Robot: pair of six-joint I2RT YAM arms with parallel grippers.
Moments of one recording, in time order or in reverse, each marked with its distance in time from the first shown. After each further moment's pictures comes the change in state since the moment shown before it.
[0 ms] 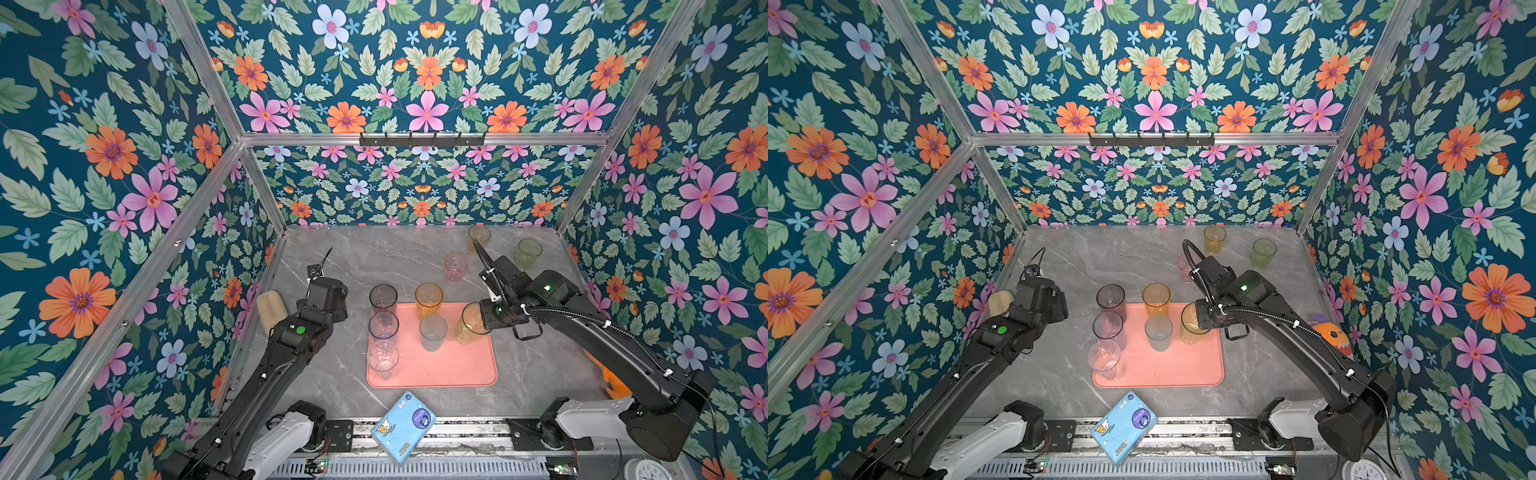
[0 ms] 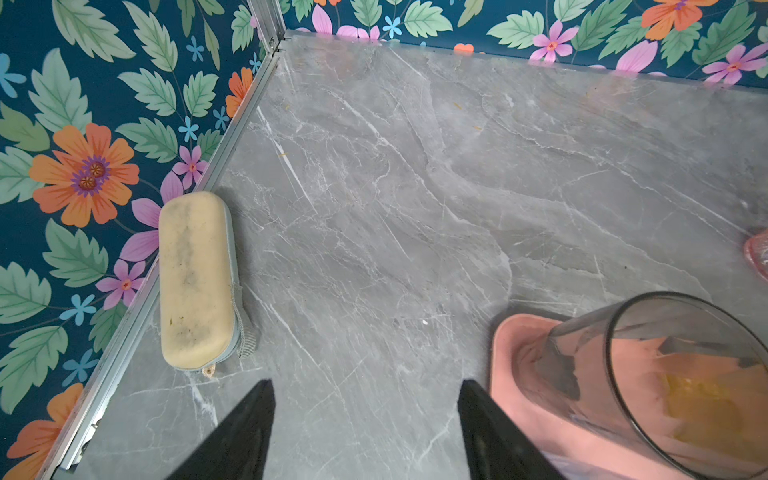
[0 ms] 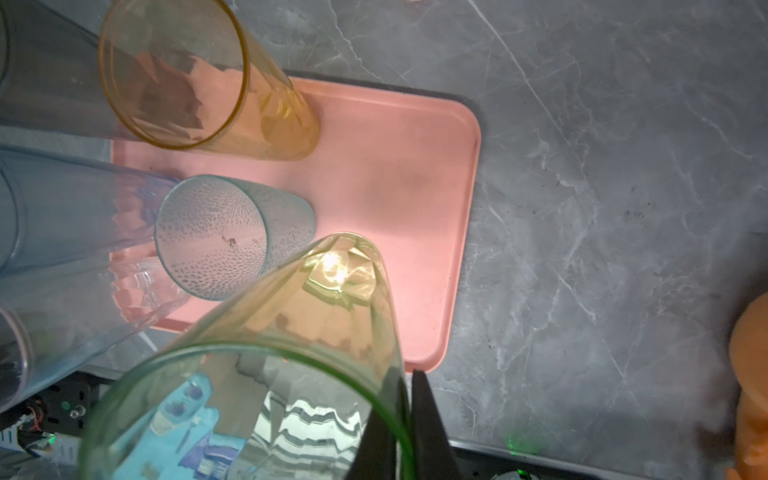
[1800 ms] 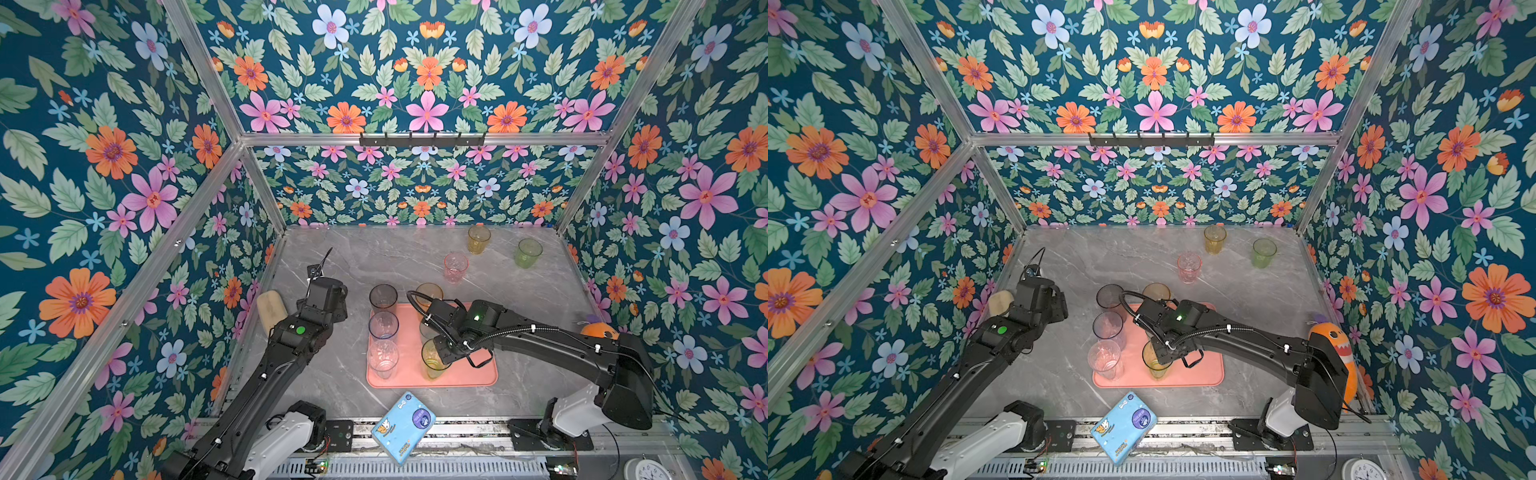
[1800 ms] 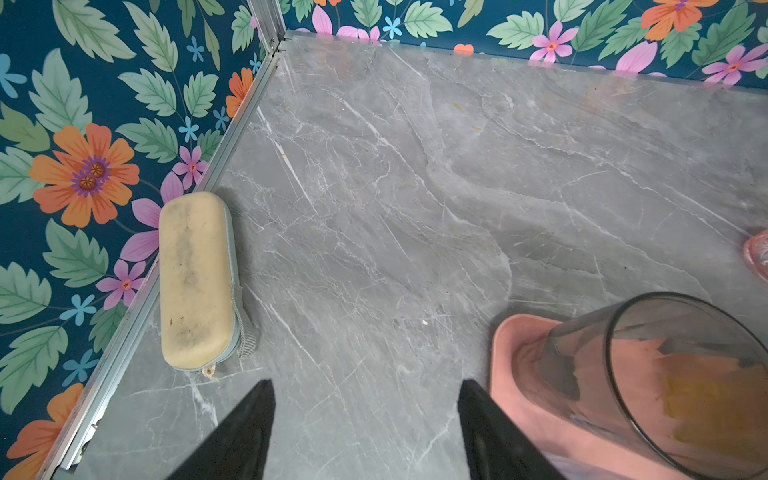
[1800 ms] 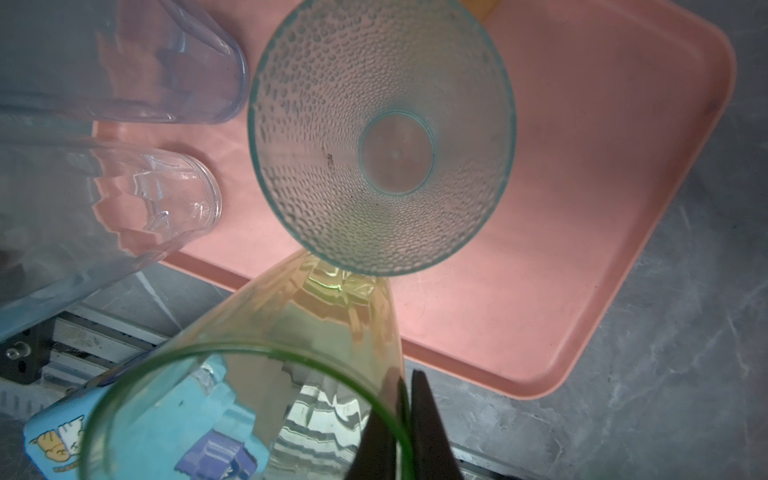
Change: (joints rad) left arm 0.000 -0.003 0.000 0.000 0.000 0.000; right arm 0.341 0.224 -0.083 0.183 0.009 0.116
